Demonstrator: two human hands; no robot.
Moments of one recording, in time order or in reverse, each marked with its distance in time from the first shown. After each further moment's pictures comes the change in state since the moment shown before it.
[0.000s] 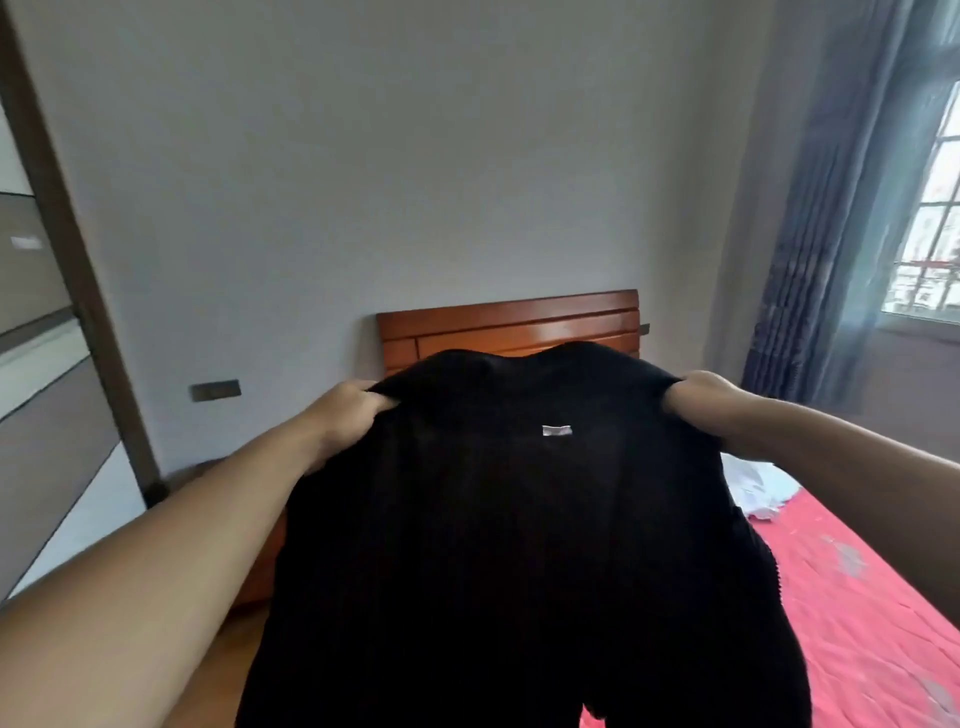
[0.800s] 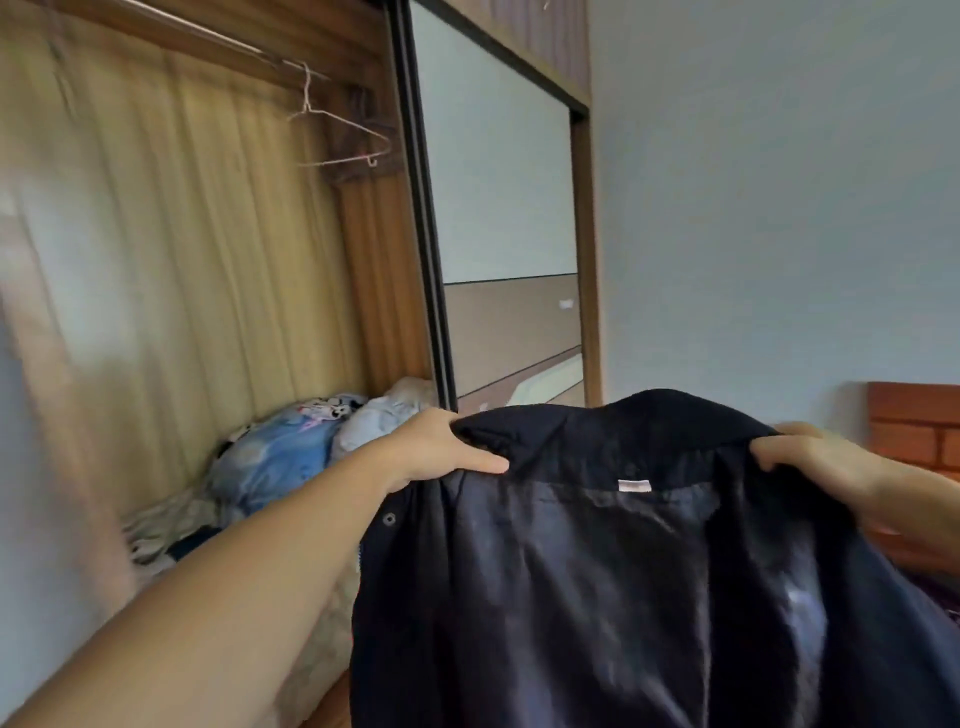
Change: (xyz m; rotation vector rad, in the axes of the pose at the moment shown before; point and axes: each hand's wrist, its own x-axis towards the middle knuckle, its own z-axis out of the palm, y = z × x) left_hand -0.179 0.021 -0.138 0.300 0.596 -0.421; right_hand 0.033 -0.159 0.160 0.164 -0.910 -0.659
